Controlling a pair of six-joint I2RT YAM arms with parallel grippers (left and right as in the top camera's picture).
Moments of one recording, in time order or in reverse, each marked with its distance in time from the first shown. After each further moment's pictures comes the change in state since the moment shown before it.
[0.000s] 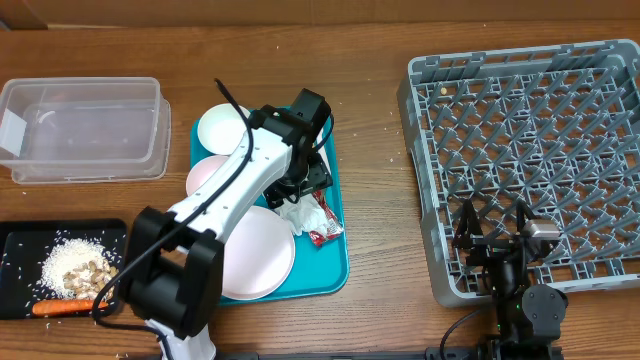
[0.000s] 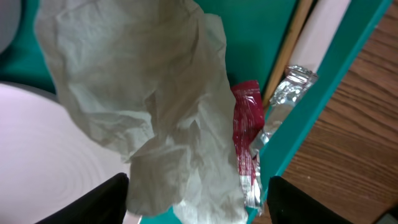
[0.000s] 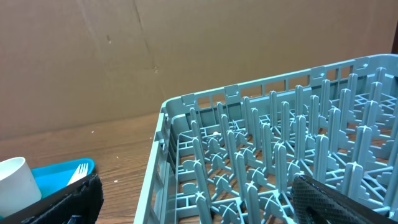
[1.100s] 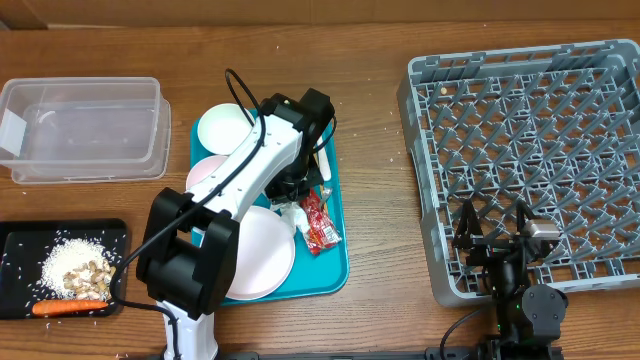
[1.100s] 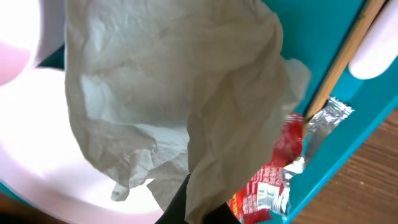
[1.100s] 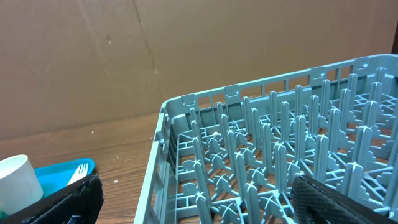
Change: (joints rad) left arm 0.000 0.094 0.131 -0.209 -0.064 0.031; right arm 0.000 0.000 0.000 0.000 0.000 0.000
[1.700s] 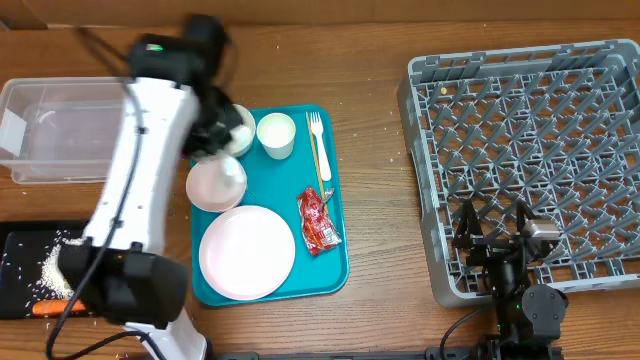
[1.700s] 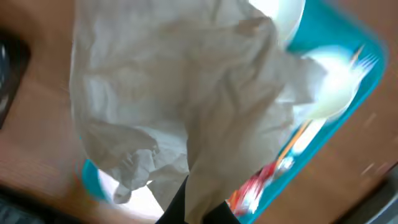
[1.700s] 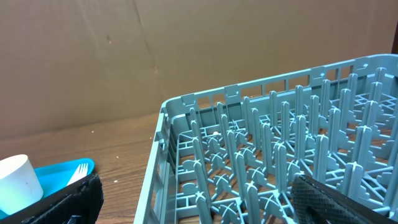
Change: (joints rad) left arm 0.337 -0.132 0.359 -0.278 -0.004 0.092; right arm 0.000 0.000 0.000 0.000 0.000 0.001
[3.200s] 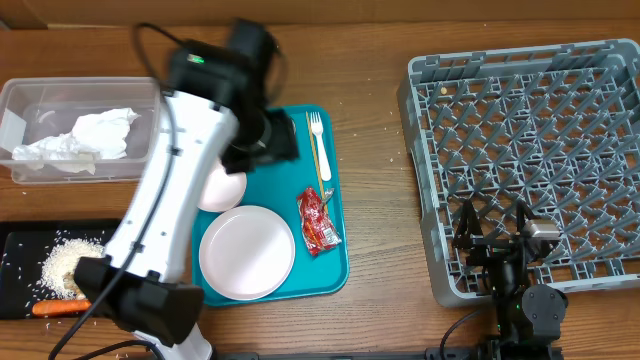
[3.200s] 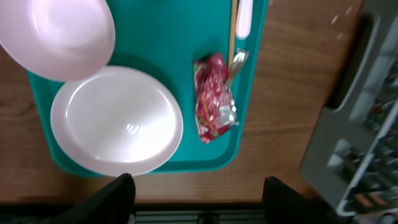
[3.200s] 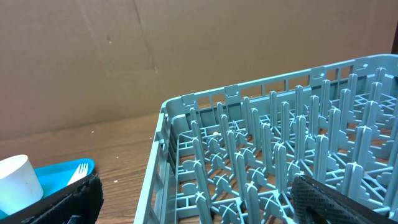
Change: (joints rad) left arm -0.235 -0.041 0.029 -0.077 0.146 0.203; right arm 0.000 0.000 0.000 0.001 0.000 0.000
